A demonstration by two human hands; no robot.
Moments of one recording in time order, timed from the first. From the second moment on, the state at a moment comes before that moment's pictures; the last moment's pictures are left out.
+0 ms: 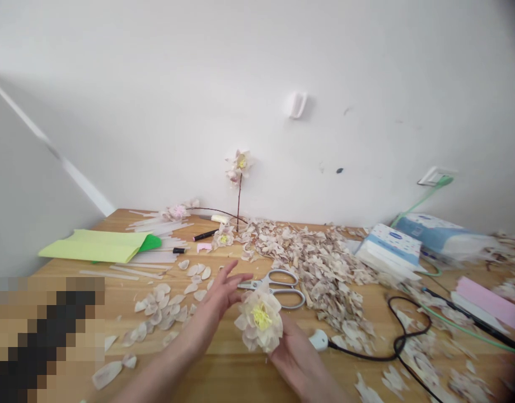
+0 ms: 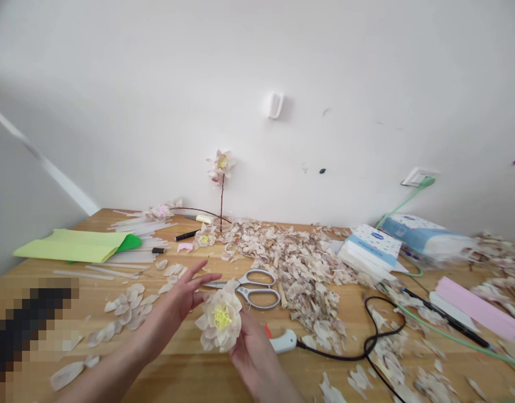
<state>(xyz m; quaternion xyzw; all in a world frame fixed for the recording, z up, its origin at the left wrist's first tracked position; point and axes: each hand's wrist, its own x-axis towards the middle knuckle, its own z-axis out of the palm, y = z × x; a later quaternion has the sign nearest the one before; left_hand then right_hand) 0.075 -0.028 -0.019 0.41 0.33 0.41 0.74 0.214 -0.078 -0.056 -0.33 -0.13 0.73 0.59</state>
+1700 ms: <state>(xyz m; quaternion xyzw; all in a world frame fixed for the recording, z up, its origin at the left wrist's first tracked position) 0.064 -0.041 0.006 0.49 0.26 0.27 0.79 0.216 -0.088 -0.051 -0.33 -0.21 0.77 0.51</state>
